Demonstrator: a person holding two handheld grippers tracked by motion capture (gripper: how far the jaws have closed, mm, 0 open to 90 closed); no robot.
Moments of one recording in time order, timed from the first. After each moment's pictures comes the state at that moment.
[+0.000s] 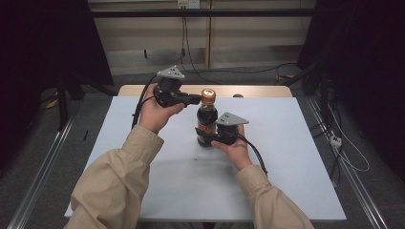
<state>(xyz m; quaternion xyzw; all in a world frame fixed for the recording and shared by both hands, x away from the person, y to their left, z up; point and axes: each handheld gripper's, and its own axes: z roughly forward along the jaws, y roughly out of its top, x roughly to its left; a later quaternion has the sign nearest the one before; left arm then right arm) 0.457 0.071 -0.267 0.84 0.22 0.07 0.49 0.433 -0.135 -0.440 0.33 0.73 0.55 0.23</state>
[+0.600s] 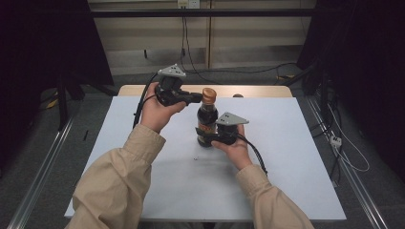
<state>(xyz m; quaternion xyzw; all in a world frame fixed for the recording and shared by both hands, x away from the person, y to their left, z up) 0.457 0.068 -0.263 0.84 0.23 0.08 0.49 0.433 -0.135 -0.440 0.33 0.73 0.55 0.23</state>
